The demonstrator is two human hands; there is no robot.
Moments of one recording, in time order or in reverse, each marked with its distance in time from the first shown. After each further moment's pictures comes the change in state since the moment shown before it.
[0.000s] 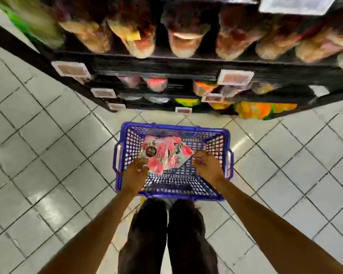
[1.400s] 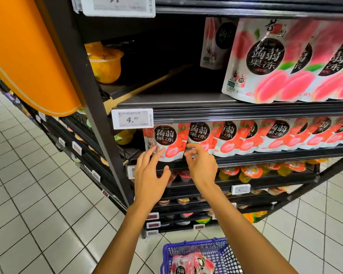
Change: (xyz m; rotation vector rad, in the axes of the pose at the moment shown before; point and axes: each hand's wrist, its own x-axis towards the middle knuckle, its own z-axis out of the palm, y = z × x) left_hand -0.154 0.383 -0.428 0.097 0.412 0.981; right_hand -0.267 -0.543 -0.187 0.073 0.979 -0.527
